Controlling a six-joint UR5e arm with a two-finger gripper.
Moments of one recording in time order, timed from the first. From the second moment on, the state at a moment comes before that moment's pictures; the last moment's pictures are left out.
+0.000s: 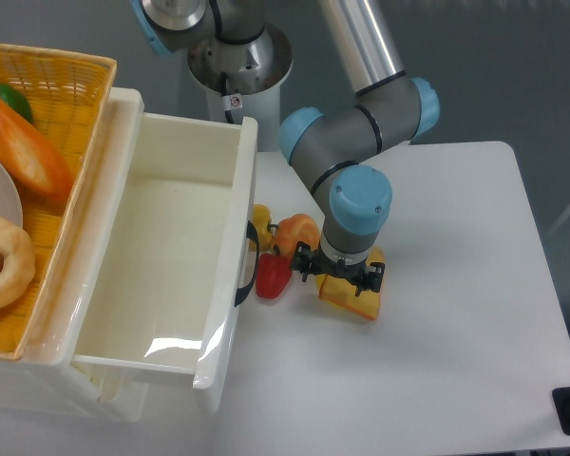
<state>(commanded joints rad) 2.53 -2.04 -1.70 -1.03 1.56 0.78</state>
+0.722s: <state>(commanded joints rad) 2.54 -2.04 -1.68 -1.03 1.56 0.78</state>
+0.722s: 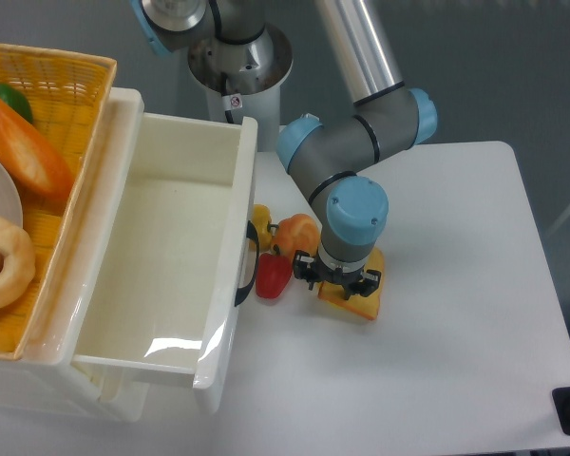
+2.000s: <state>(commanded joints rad) 2.76 -2.05 -1.39 -1.15 1.56 1.40</state>
